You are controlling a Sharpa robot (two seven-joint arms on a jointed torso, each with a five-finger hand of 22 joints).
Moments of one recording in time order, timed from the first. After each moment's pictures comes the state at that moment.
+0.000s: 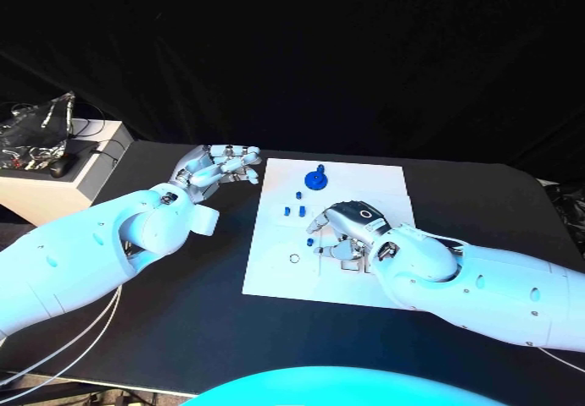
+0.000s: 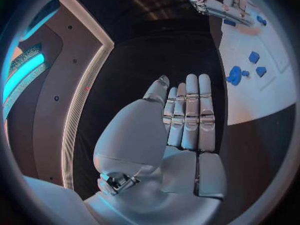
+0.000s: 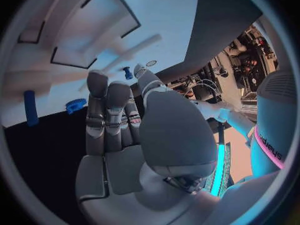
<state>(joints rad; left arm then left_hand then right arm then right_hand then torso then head) 0.89 -0.88 0.32 1.47 -0.24 -0.13 0.34 1.49 0.03 -0.08 0.03 0.33 1.07 0.15 0.07 0.06 1.19 0.11 0.07 0.06 1.16 0.04 0.42 0.40 0.11 1.11 0.06 0.16 0.95 1.07 -0.72 -0.14 1.62 -1.73 -0.50 -0.23 1.40 -0.18 0.13 0.08 0.24 1.09 0.10 0.07 0.07 1.05 0.10 0.06 0.06 1.43 -0.01 0.99 0.46 0.16 1.46 -0.03 0.35 1.26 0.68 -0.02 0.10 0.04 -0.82</state>
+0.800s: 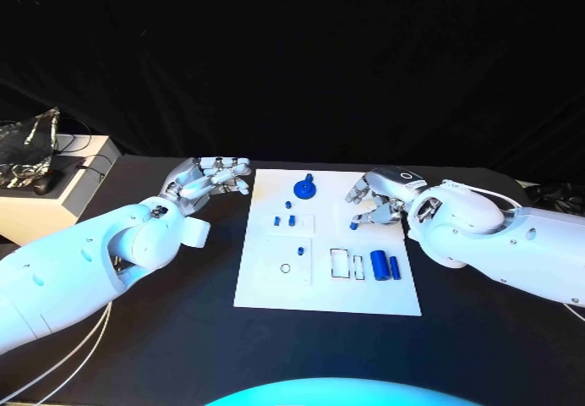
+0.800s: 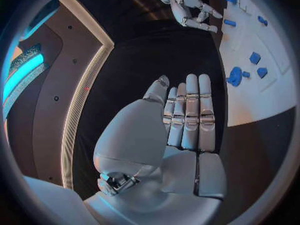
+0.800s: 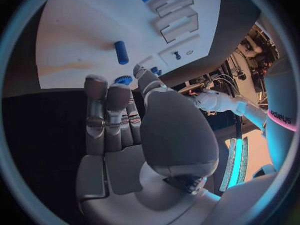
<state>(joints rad) 0.89 -0.87 0.32 1.46 -0.24 -0.13 0.34 1.49 0.03 -0.08 0.03 0.33 1.07 0.15 0.07 0.06 1.19 0.11 0.07 0.06 1.16 0.04 0.42 0.40 0.11 1.11 0.06 0.16 0.95 1.22 -0.87 -0.11 1.57 -1.62 -0.34 -0.20 1.40 -0.16 0.15 0.02 0.26 1.08 0.10 0.07 0.07 1.12 0.09 0.06 0.06 1.43 -0.01 1.03 0.48 0.16 1.46 -0.03 0.47 1.29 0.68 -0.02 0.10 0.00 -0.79</state>
